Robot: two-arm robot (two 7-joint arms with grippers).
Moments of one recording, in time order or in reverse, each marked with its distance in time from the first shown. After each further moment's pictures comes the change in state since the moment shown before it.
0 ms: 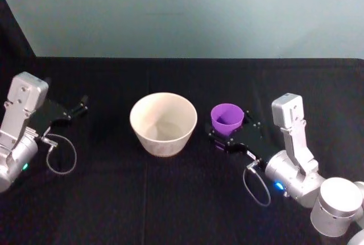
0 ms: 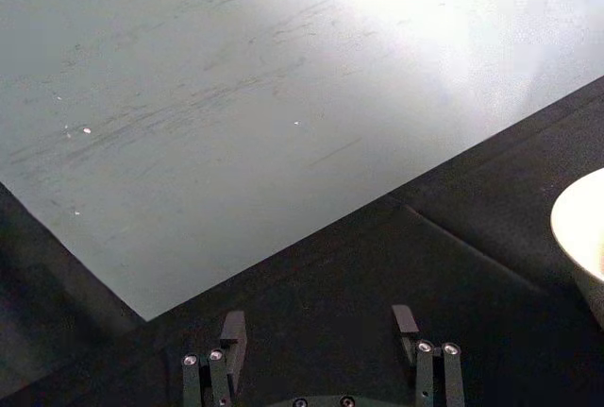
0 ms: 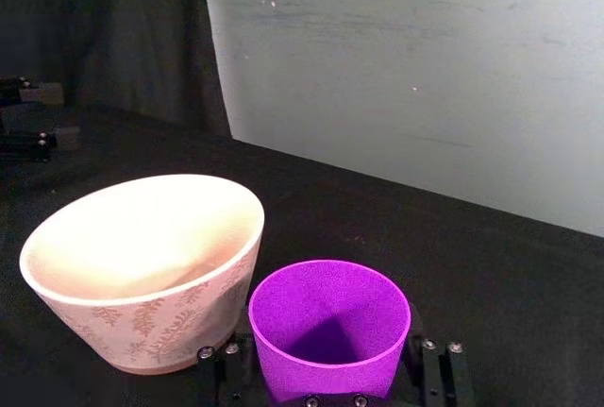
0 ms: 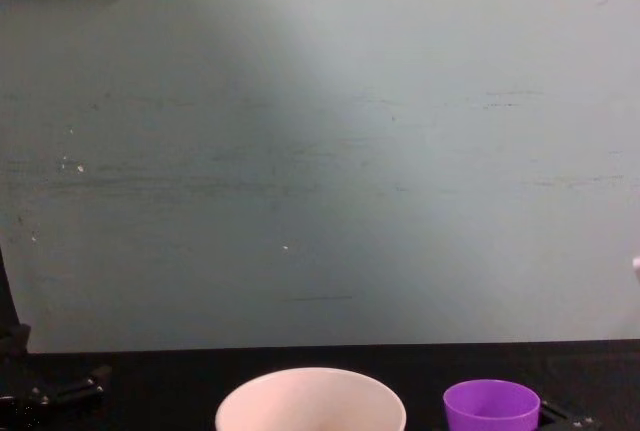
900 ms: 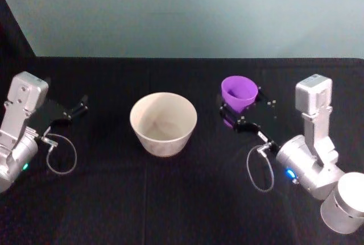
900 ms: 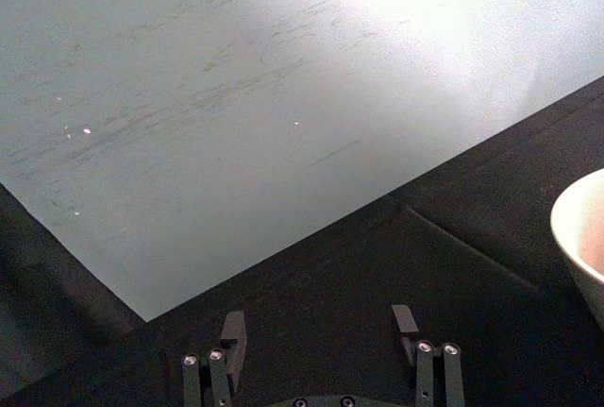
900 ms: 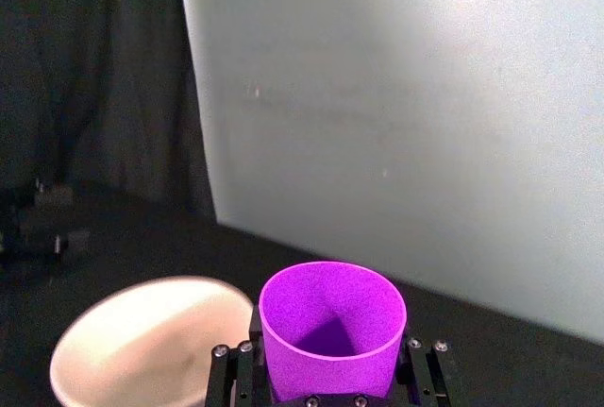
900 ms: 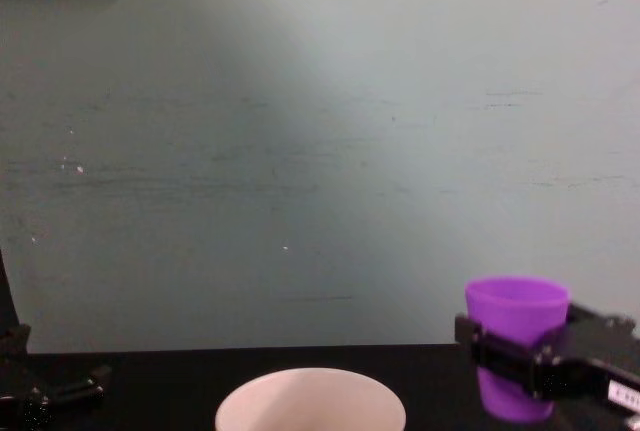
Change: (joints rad) left arm 0.000 0.000 0.000 0.000 0.000 0.000 0.000; right arm -0.101 -0.004 0.105 -0.225 -0.034 0.029 -0.035
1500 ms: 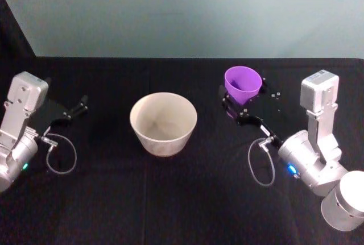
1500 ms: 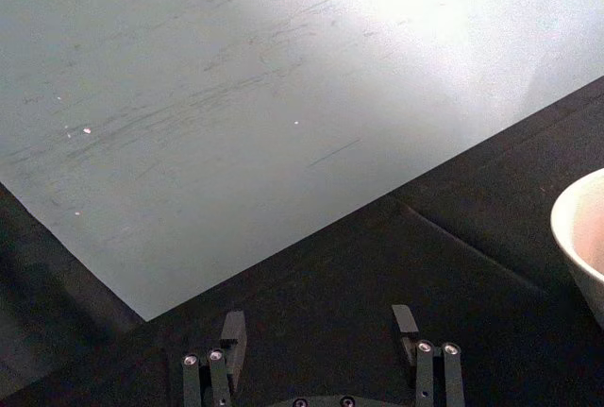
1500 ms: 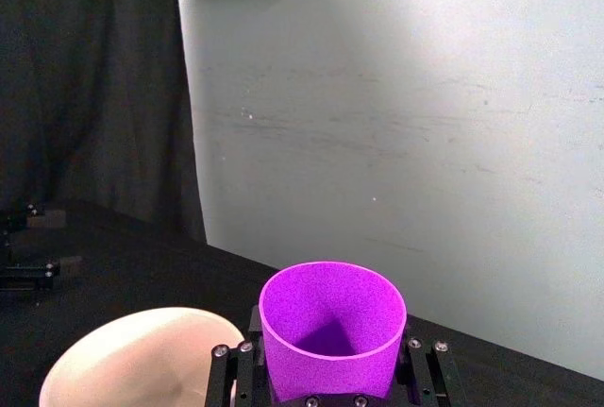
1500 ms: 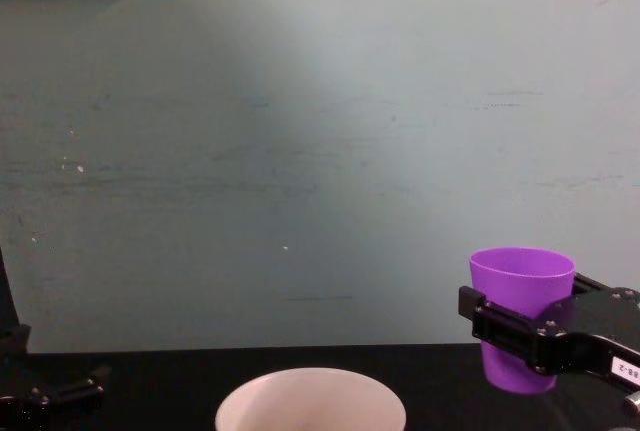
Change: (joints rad) left arm 0.000 0.000 0.000 0.000 0.000 0.000 0.000; right arm -0.015 -0.016 0.027 -0.041 -0.040 -0.040 -0.017
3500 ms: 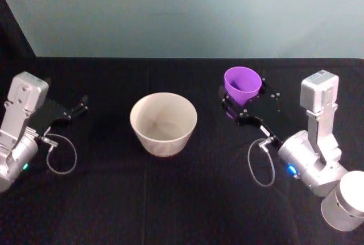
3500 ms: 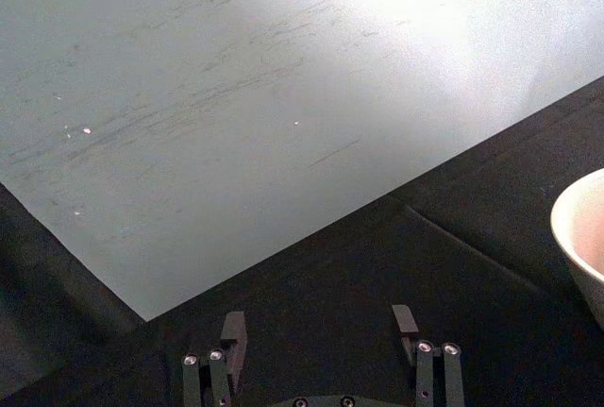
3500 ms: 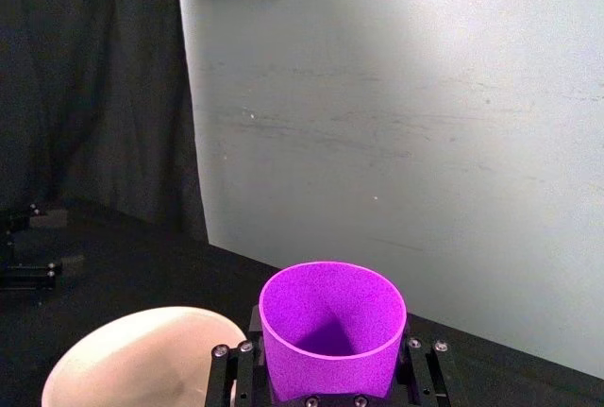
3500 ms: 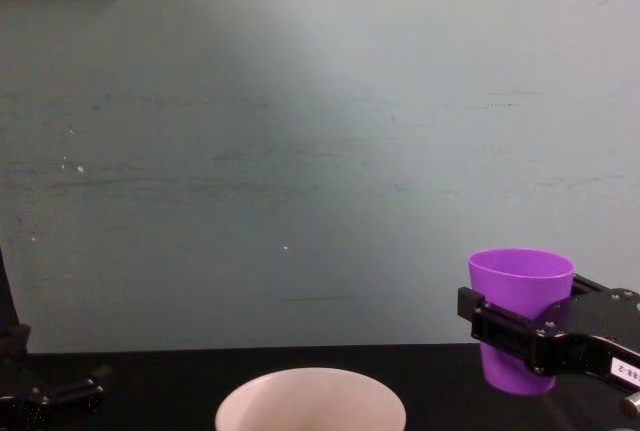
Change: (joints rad) left arm 0.000 0.000 0.000 0.000 0.000 0.000 0.000; right arm 0.001 0.002 -0.003 0.001 0.005 0.001 0.002
